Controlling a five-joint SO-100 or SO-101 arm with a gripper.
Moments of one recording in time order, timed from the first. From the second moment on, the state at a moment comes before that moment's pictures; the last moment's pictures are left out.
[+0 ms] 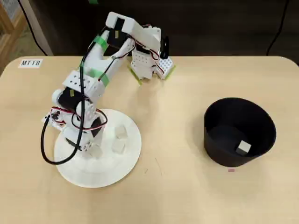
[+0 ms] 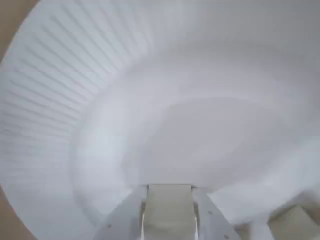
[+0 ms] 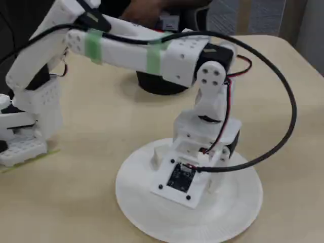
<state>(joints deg) 26.5 48.2 47.8 89.7 1.2</state>
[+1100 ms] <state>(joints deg) -21.9 116.5 100.6 47.9 -11.2</state>
